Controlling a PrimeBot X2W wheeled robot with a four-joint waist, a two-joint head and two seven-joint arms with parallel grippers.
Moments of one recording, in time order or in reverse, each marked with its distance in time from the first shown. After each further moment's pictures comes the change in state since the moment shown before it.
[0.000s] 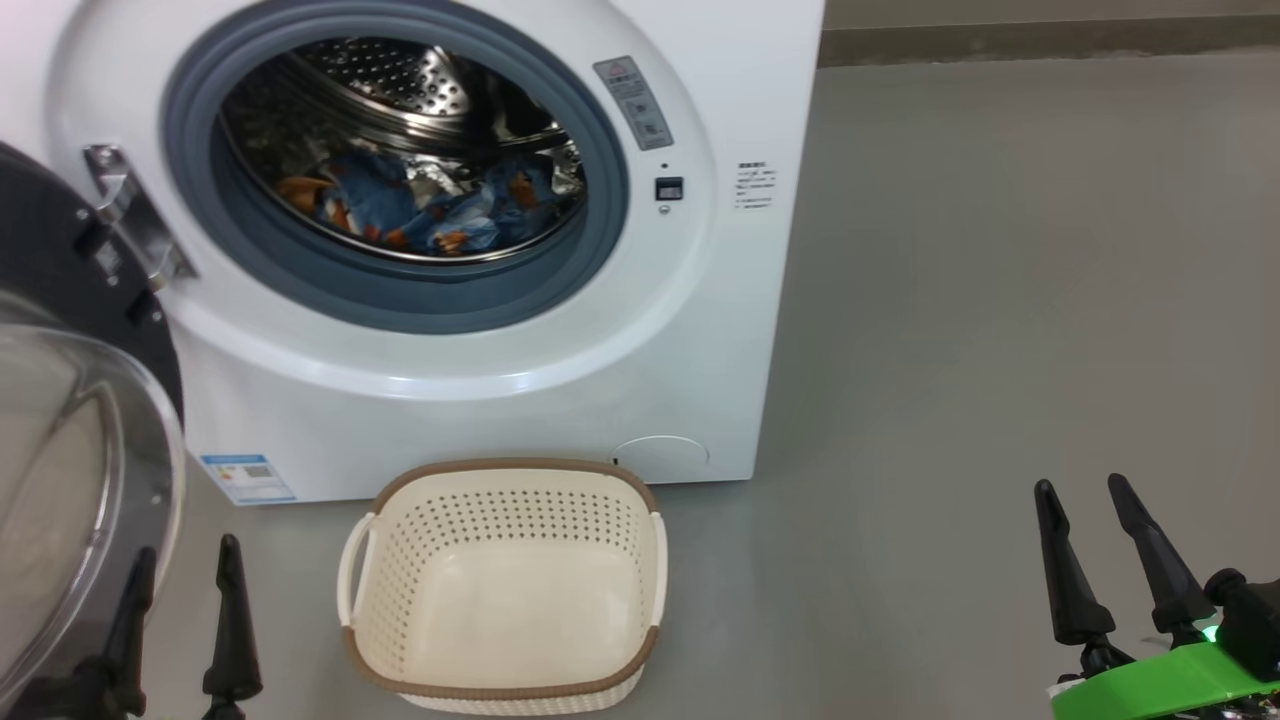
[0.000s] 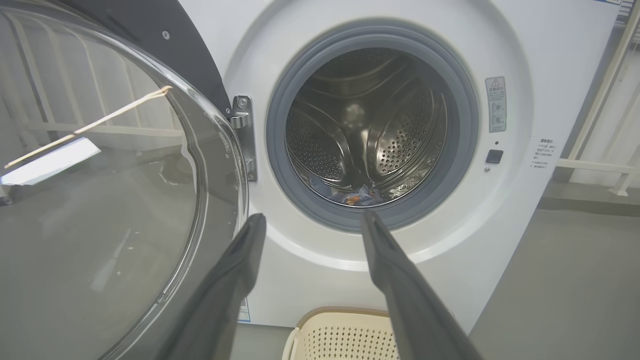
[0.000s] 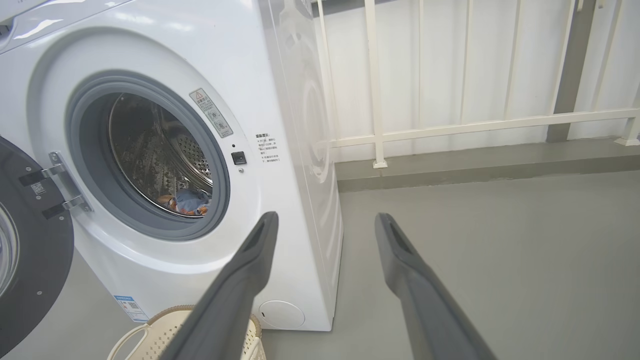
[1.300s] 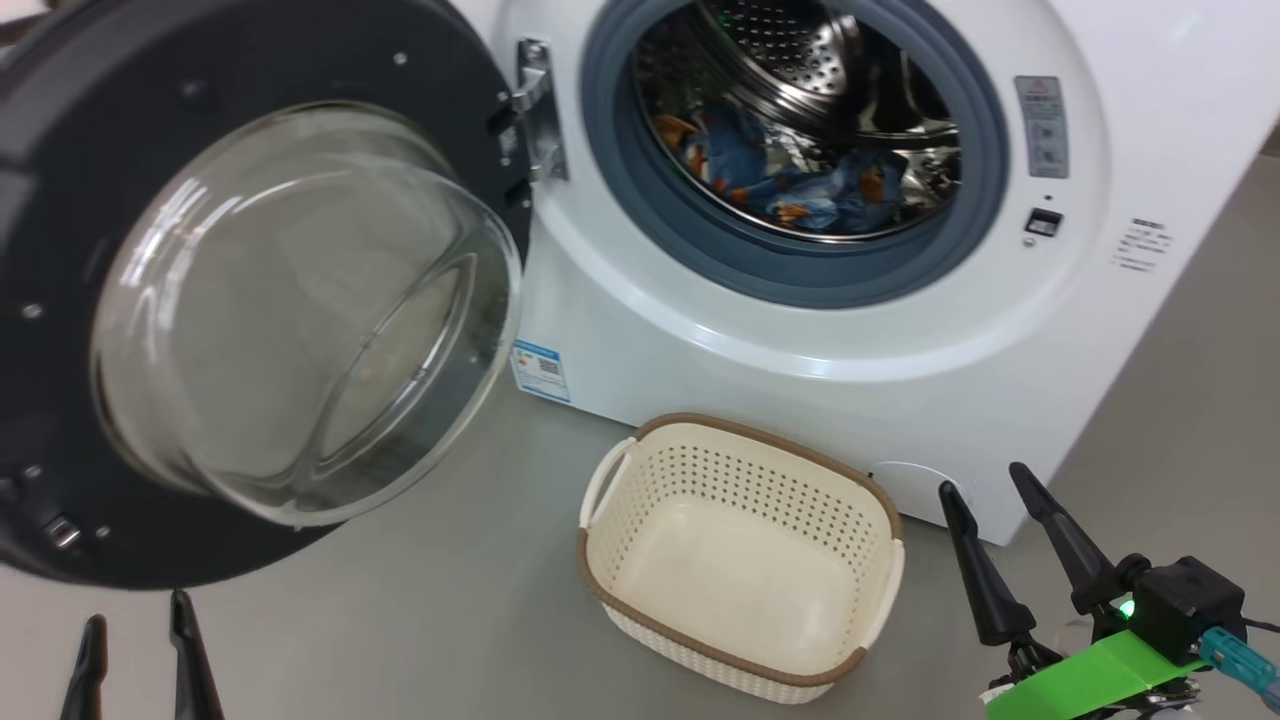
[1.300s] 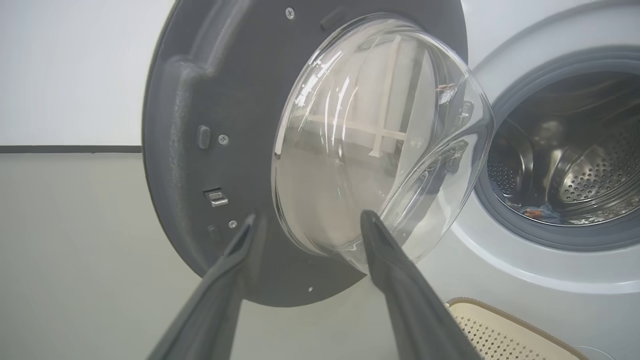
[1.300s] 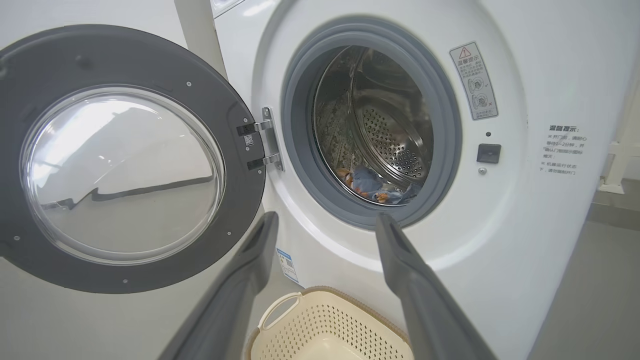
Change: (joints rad) left arm 0.080 -0.095 0.136 -0.041 0.032 0.000 0.000; right arm -0.060 -0.039 0.175 -0.001 0.000 0.000 0.000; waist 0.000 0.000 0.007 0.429
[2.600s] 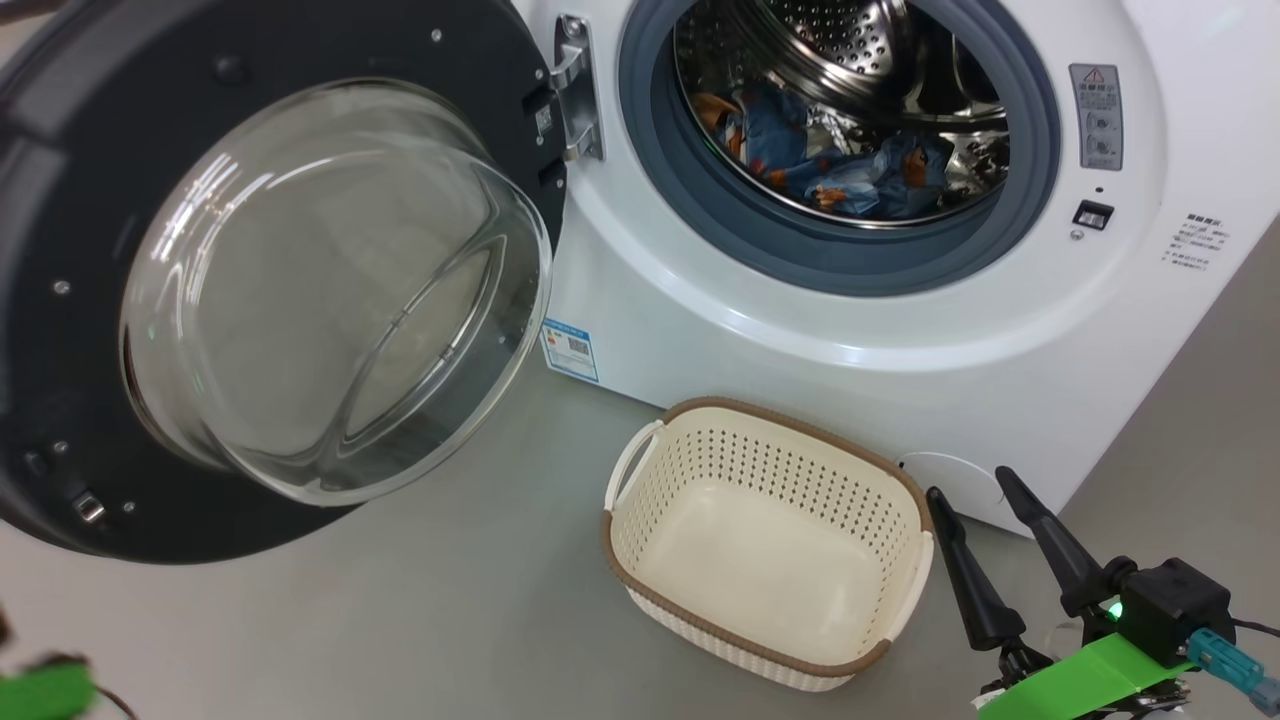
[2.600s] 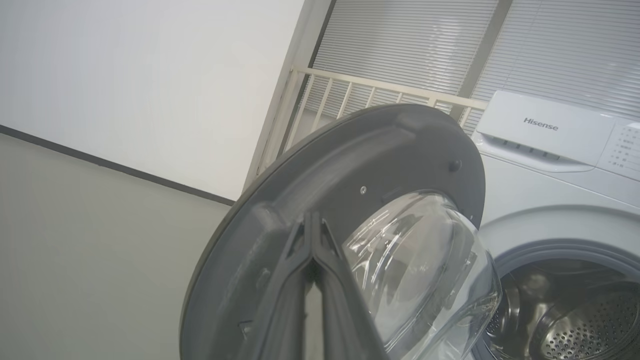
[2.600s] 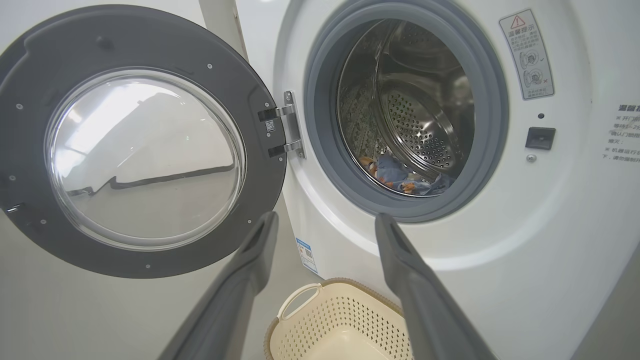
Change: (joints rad) left arm -0.126 0.116 0.052 -0.070 -0.403 0.000 0.000; right arm -0.008 -0.008 0.031 0.004 0.002 0.000 0.000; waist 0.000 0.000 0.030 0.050
